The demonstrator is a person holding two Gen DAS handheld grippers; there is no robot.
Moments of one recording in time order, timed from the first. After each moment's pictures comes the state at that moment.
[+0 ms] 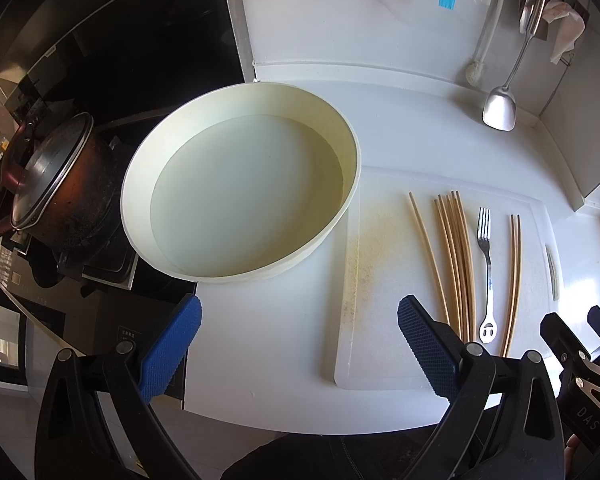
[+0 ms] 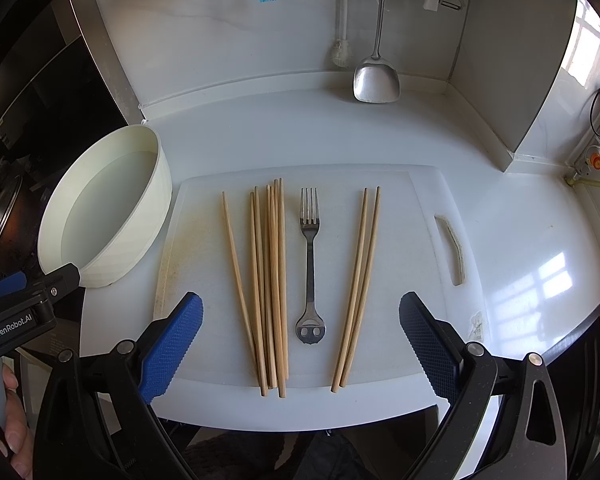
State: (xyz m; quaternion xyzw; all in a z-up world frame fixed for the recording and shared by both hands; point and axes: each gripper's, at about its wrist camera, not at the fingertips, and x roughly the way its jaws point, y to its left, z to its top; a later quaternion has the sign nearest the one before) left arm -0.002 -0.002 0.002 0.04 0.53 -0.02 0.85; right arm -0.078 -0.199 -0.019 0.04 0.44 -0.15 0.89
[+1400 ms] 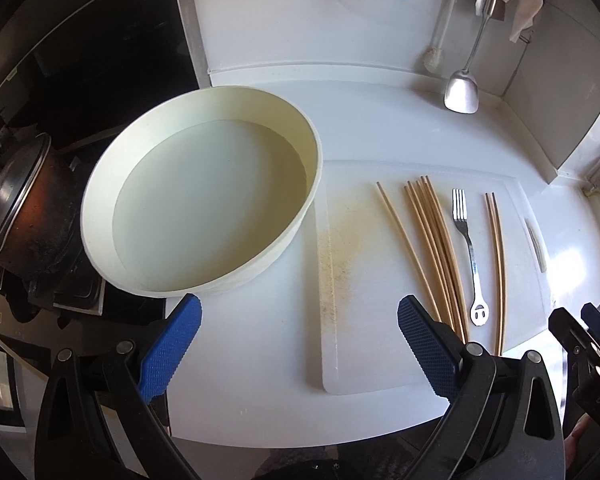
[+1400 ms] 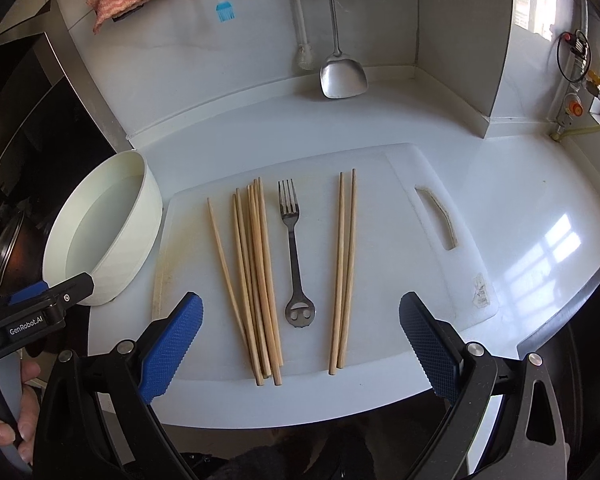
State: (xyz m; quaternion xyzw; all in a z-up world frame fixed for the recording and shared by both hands) left arm -0.006 -0.010 -0.018 0.05 0.51 -0.10 0.85; right arm -0.119 -0.218 -0.039 0.11 0.39 -0.17 0.90
